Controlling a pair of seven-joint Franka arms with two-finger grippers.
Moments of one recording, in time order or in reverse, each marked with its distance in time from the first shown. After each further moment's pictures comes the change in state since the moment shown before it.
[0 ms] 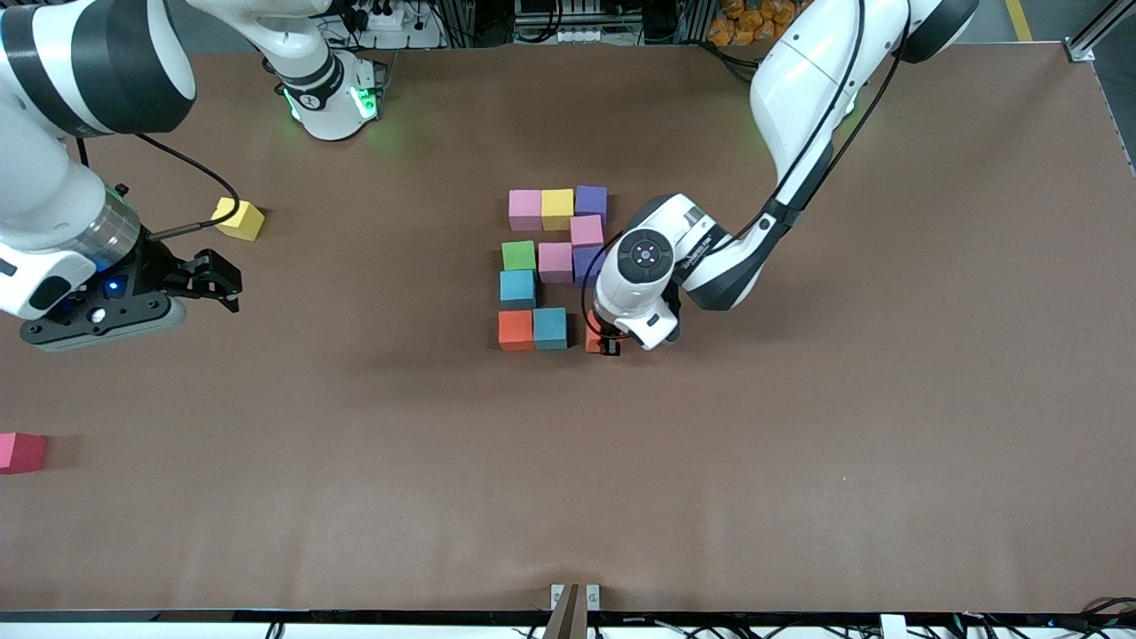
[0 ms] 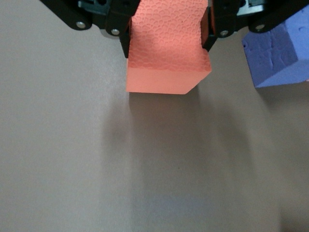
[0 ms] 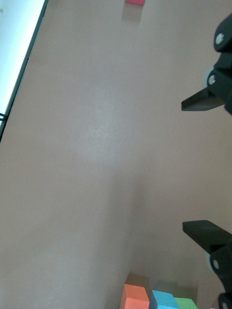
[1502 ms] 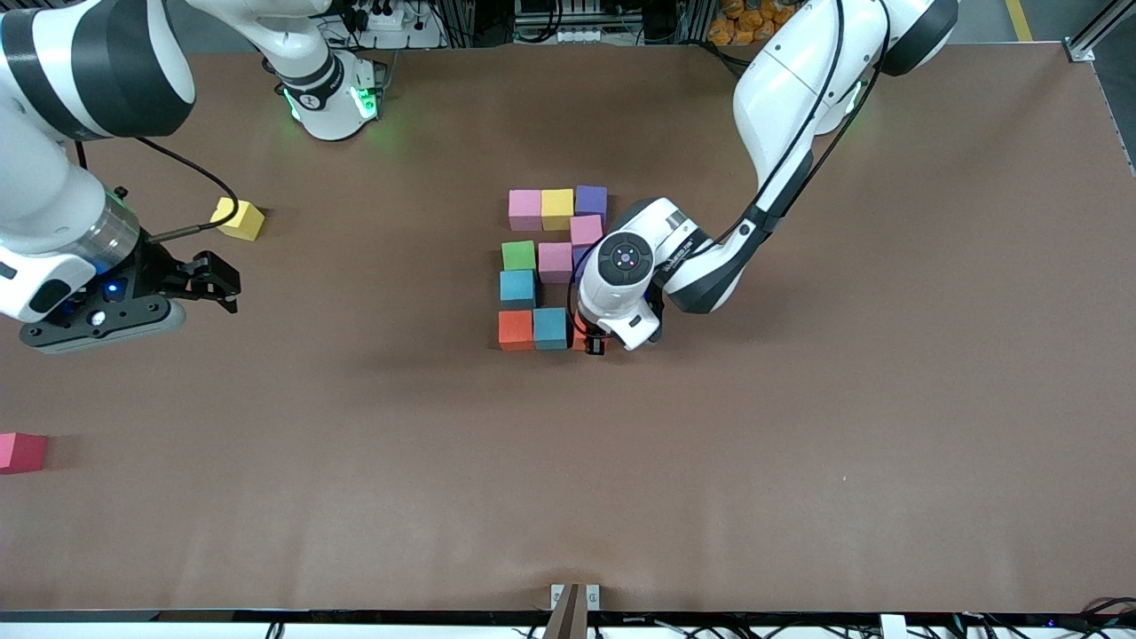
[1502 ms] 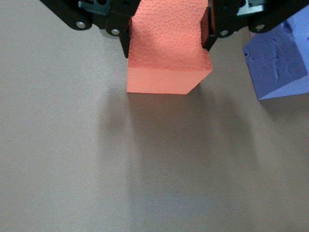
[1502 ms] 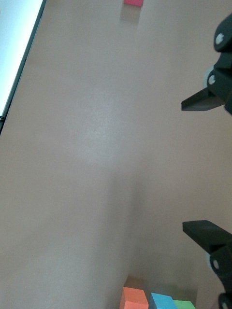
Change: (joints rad) left arm -0.034 0.045 0.006 0.049 0.000 -0.013 0.000; right arm -0.001 0.008 -0.002 0.007 -0.006 -0.006 0.000
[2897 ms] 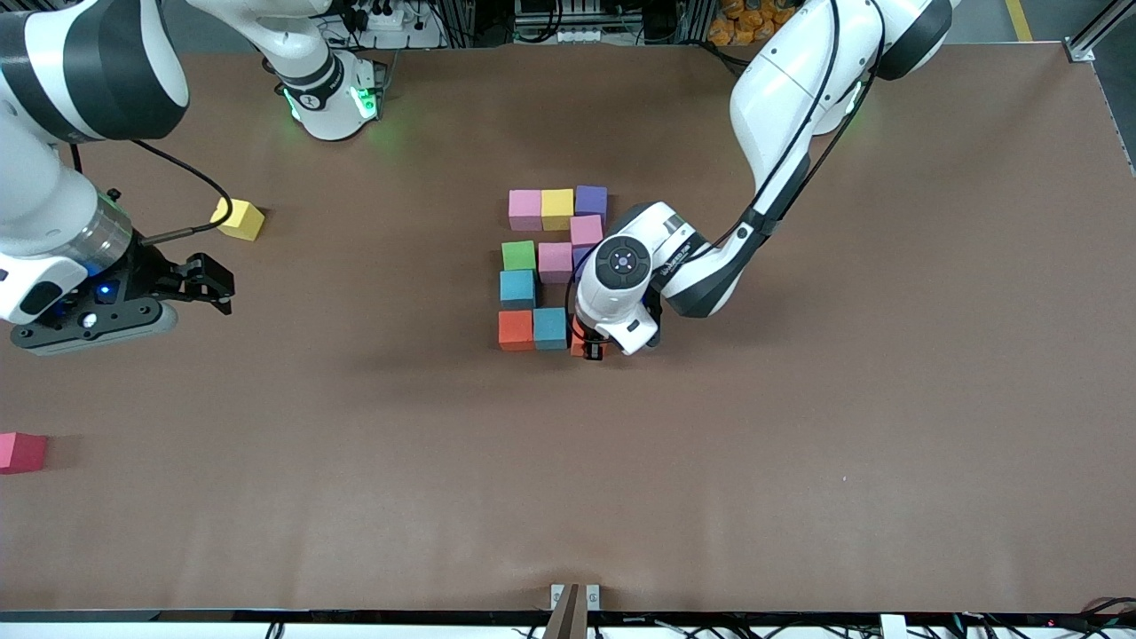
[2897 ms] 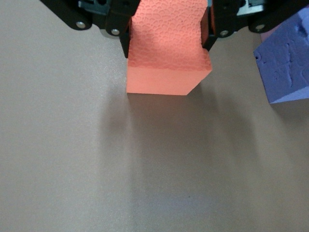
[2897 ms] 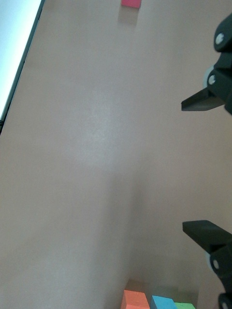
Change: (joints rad) left arm -0.017 0.020 0.018 0.039 0.000 -0.003 -0.001; right arm -0.009 0.001 -0.002 0.000 -0.001 0.000 0.000
